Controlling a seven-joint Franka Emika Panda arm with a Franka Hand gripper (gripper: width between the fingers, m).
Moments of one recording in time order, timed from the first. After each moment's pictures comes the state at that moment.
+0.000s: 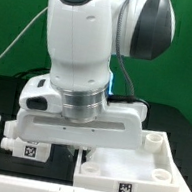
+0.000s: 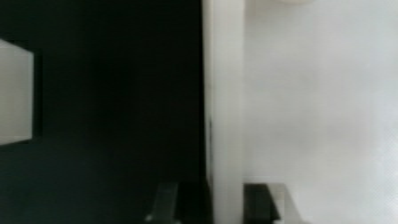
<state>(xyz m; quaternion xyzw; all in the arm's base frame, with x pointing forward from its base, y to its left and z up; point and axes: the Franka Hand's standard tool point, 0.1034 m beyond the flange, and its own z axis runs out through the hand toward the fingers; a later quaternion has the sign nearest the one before) 0.563 -0.024 0.021 -0.99 0.04 0.15 0.07</state>
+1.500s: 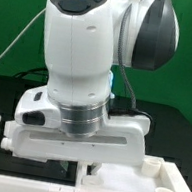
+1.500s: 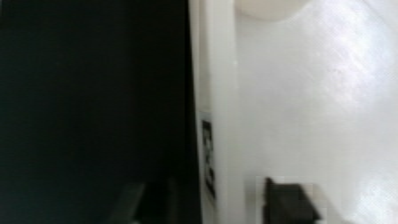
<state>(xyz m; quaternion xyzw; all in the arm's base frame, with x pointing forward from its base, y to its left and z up) 0.596 -0.023 0.009 -0.99 0.02 0.15 0.07</state>
